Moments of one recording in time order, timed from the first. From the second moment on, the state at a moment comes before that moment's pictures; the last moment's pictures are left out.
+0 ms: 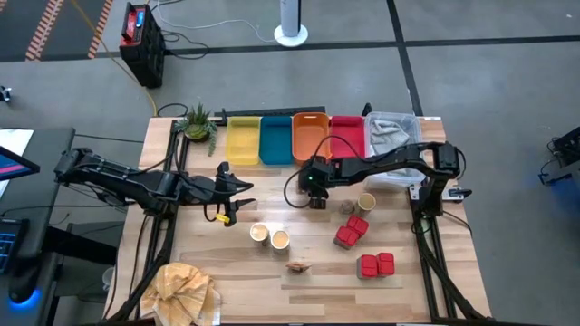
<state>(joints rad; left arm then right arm) -0.19 0.96 0.67 -0.15 -0.41 -0.09 -0.14 1.81 1.08 -0.32 0.14 -0.19</state>
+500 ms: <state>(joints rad) -0.23 0.96 0.67 -0.14 -0.41 -0.09 -0.10 1.82 1.01 -0.22 0.11 -0.08</state>
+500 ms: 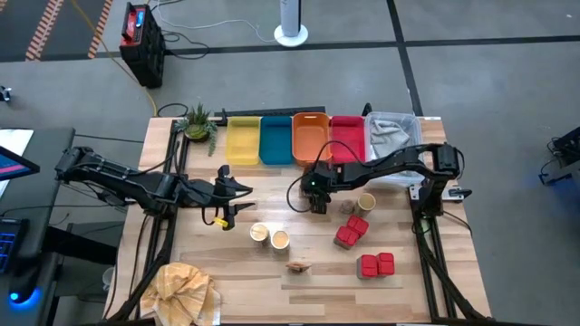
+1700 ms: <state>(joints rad) -0.23 0.96 0.67 -0.12 -0.42 -0.09 -0.07 1.85 1.42 -0.99 0.36 -0.23</state>
